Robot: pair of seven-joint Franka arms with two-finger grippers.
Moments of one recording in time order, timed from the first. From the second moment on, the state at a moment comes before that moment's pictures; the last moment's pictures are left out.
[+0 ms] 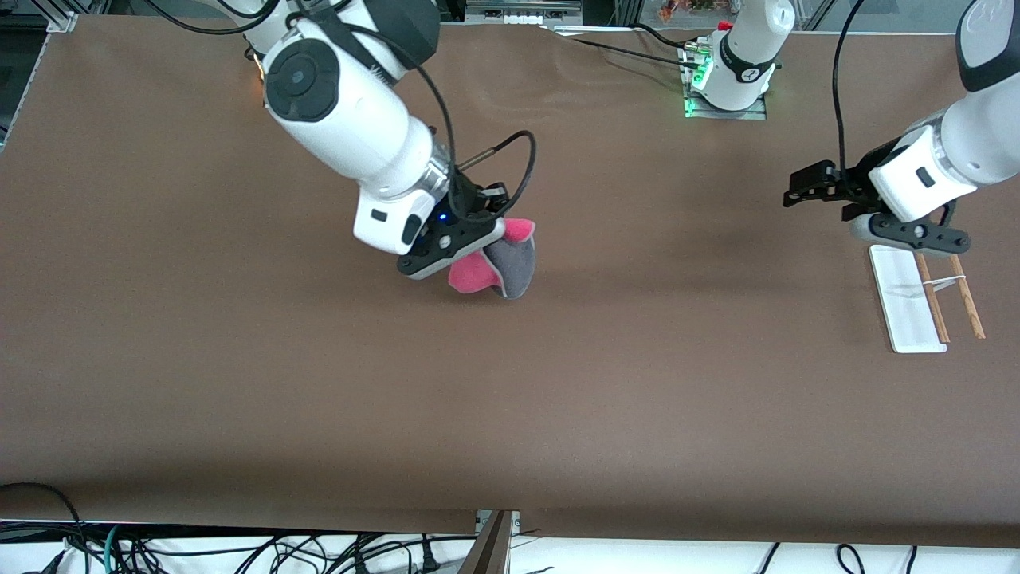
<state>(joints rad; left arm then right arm) -0.04 0.10 -0.03 -1.63 -0.27 1.53 0.15 0.49 0.57 0.24 -1.05 0.19 1.86 0.30</state>
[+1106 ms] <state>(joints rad) -0.06 0.18 -0.27 -1.84 -0.92 1.94 0.89 0.61 0.58 0.24 -1.05 0.19 2.02 0.37</state>
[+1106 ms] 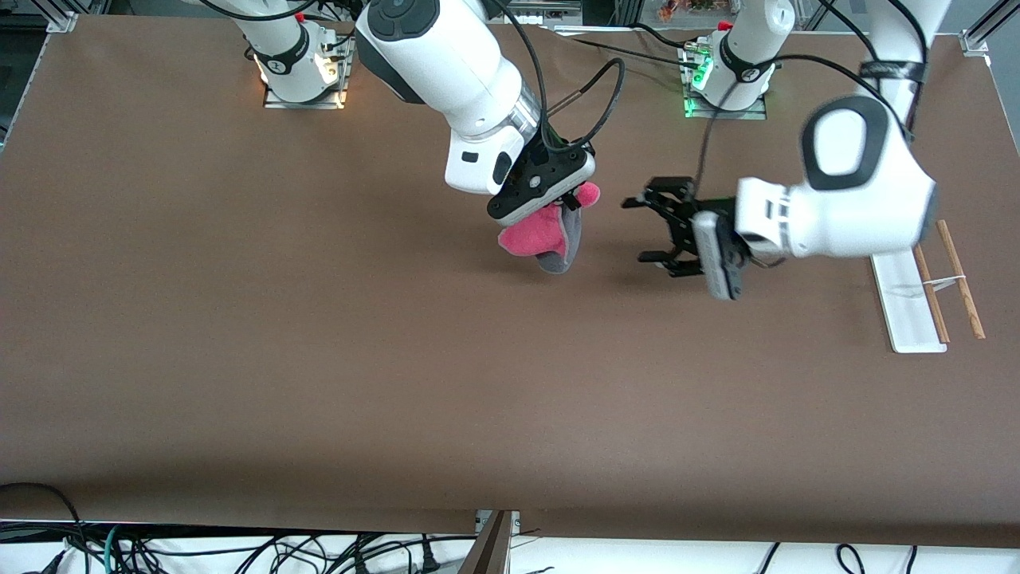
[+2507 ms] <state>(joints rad) -0.06 0.09 -0.39 -1.96 -0.92 2.13 1.02 0.61 0.58 0.24 -1.05 0.19 2.02 0.37</state>
